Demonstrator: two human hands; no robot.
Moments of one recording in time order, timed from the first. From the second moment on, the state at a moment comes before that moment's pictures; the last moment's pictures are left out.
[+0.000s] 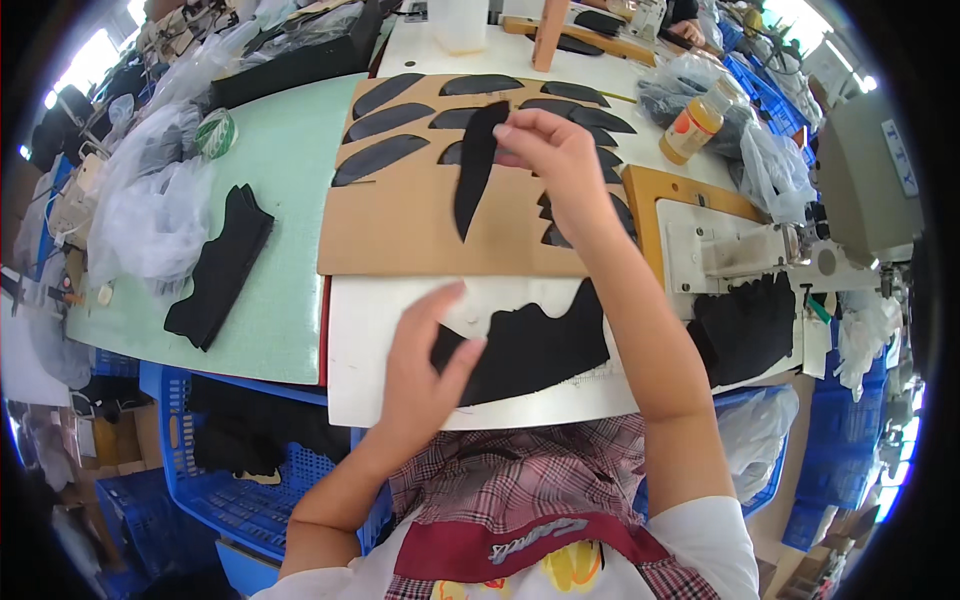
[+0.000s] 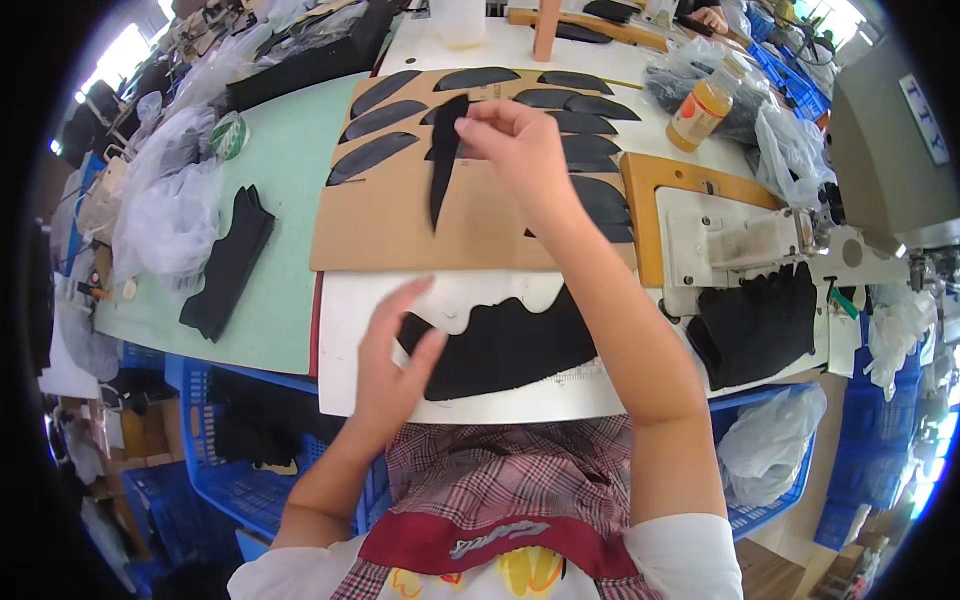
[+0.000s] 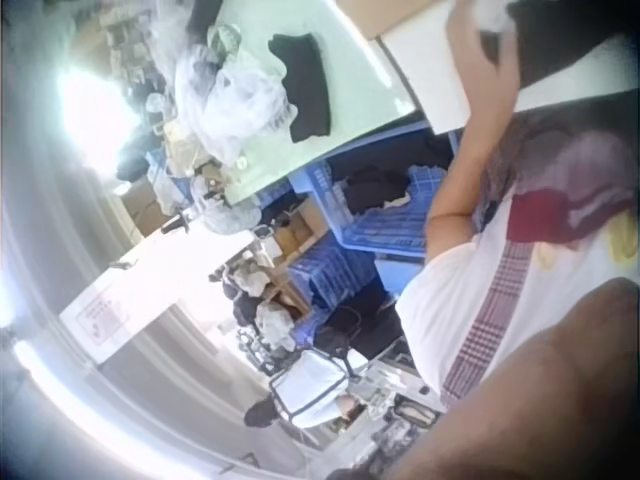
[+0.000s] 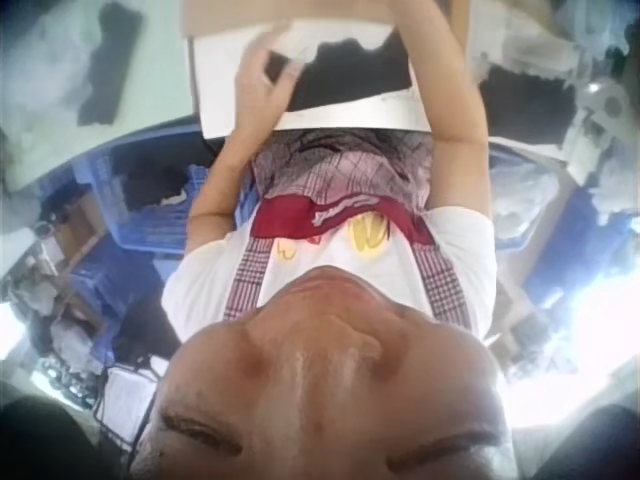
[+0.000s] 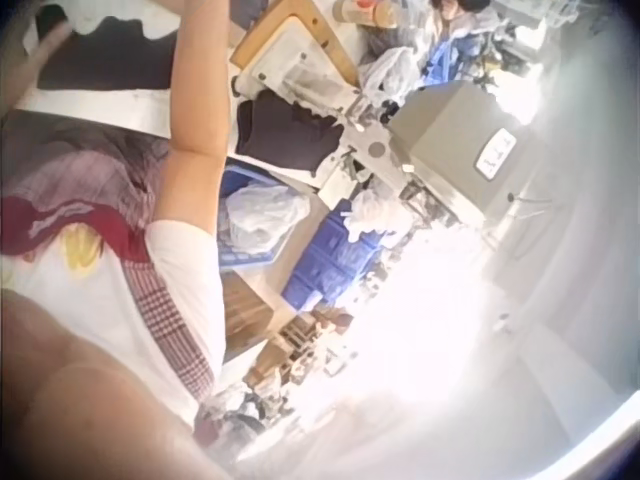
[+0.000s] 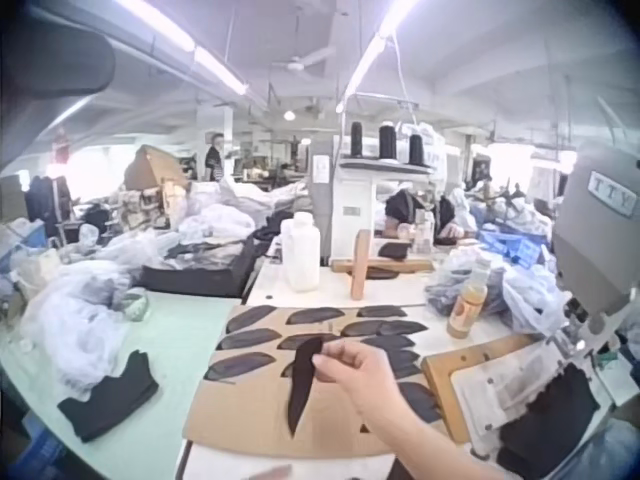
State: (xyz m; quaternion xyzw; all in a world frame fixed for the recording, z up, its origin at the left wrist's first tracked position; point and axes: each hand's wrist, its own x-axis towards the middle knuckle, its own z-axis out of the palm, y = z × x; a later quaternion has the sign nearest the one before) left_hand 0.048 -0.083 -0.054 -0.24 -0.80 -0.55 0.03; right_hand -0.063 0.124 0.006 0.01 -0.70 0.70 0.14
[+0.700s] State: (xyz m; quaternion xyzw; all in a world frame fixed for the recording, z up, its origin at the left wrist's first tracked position) left_hand 0.075 -0.052 -0.033 -0.12 -0.65 -0.73 -0.18; right_hand 0.114 0.166 -0.013 -0.06 -0.58 0.81 0.12
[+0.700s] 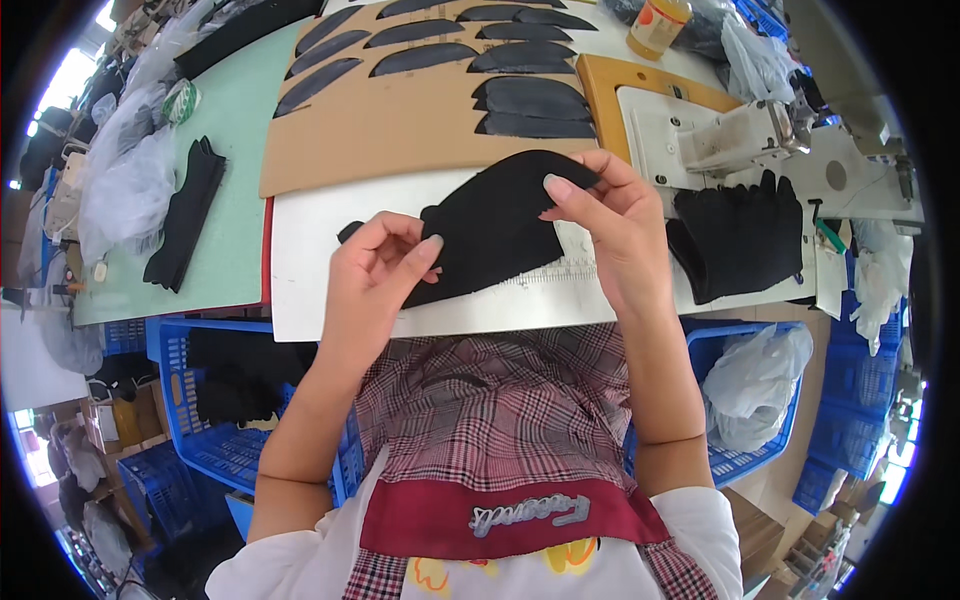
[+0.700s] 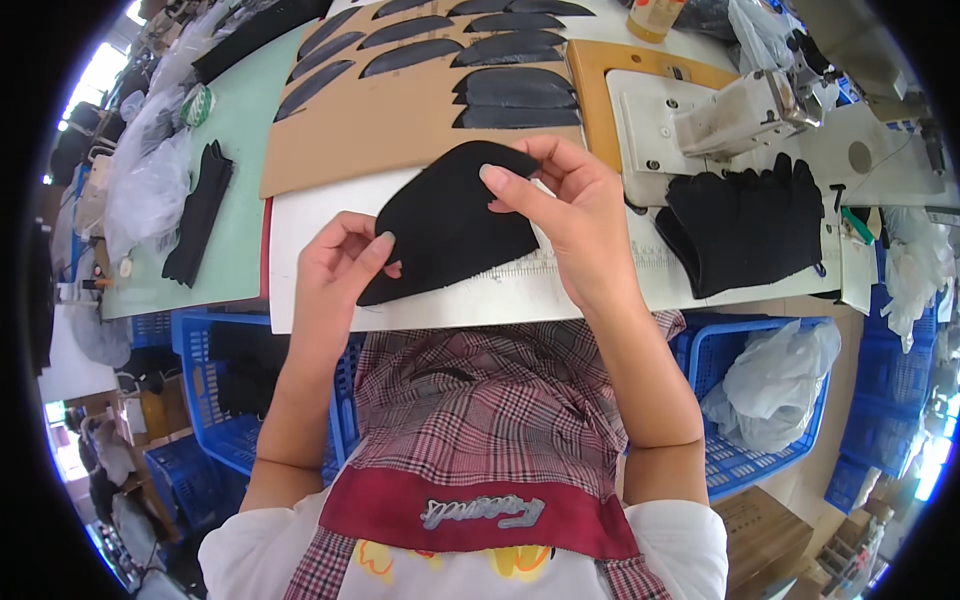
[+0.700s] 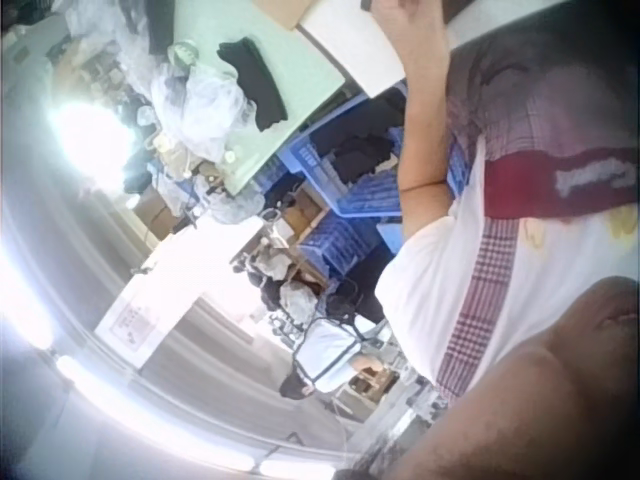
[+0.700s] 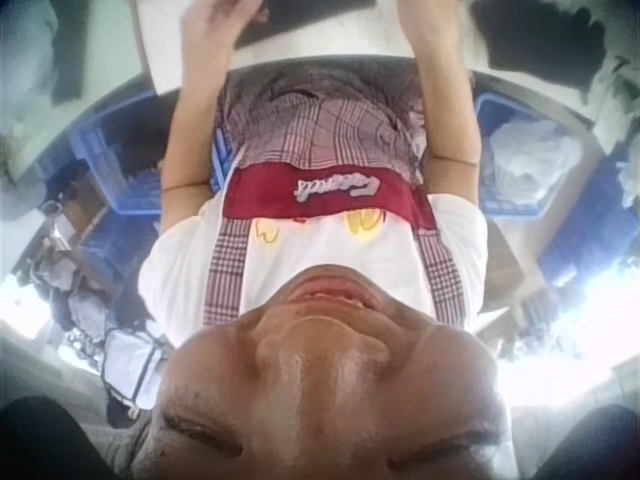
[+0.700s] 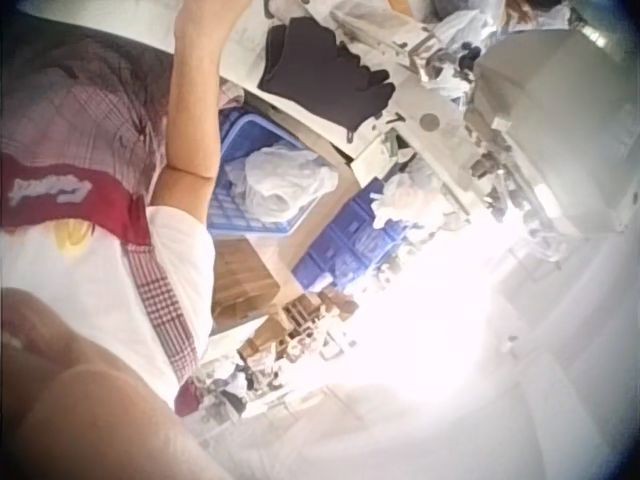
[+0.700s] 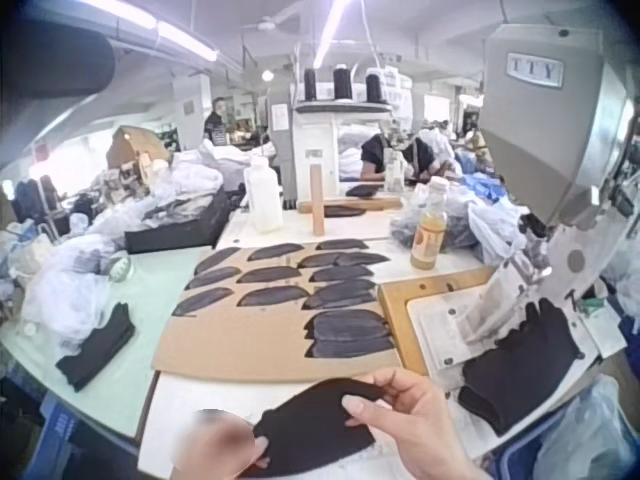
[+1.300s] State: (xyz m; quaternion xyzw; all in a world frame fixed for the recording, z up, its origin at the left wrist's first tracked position) left_hand 0.109 -0.082 -0.047 -0.08 -0.75 -0.65 -0.06; right_hand 0.152 0.164 -0.041 -0.10 -0.73 0.68 0.06
